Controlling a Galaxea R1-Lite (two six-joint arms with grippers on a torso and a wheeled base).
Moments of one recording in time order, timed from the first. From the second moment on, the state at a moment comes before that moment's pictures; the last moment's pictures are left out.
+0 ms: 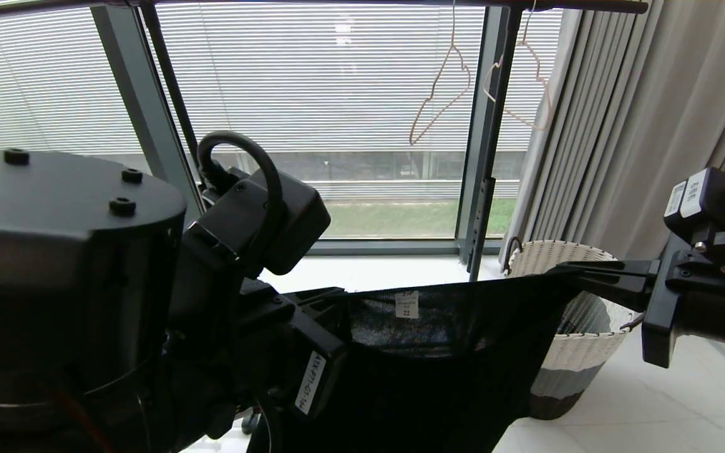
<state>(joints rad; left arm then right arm) -0.99 1.40 -0.94 -0.04 0.41 0.06 0.61 1.24 -0.77 -0.22 0.20 -0.40</state>
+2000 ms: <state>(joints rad) -0.88 1.42 -0.90 -0.16 0.29 -0.06 0.70 1.38 -1.06 -0.20 0.14 -0.33</state>
